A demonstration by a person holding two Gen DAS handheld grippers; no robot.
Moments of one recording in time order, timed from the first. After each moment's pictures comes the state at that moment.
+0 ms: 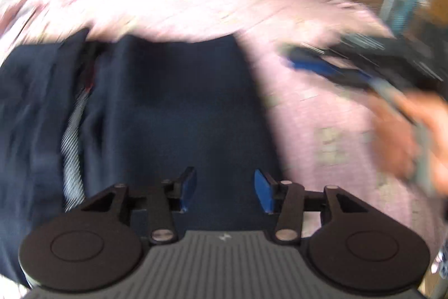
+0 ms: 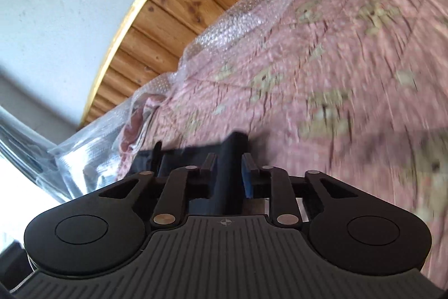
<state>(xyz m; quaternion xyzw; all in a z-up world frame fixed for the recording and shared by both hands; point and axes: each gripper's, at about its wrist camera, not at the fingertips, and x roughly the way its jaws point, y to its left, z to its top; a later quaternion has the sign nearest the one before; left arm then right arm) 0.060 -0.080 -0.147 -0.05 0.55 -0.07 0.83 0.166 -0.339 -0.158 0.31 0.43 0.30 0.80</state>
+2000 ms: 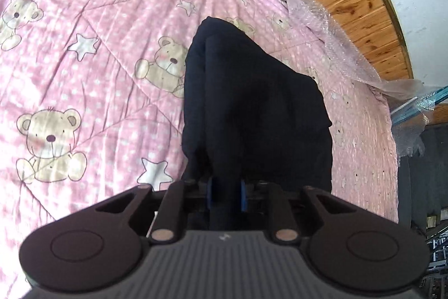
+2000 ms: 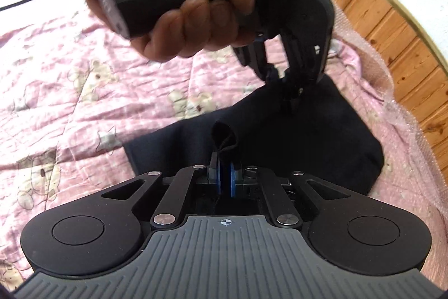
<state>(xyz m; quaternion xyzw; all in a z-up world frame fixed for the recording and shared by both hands) 0.144 0.262 -0.152 -0.27 0.54 -0.12 0.79 -0.053 0.154 -0.132 -0.37 0.35 0.36 0.78</state>
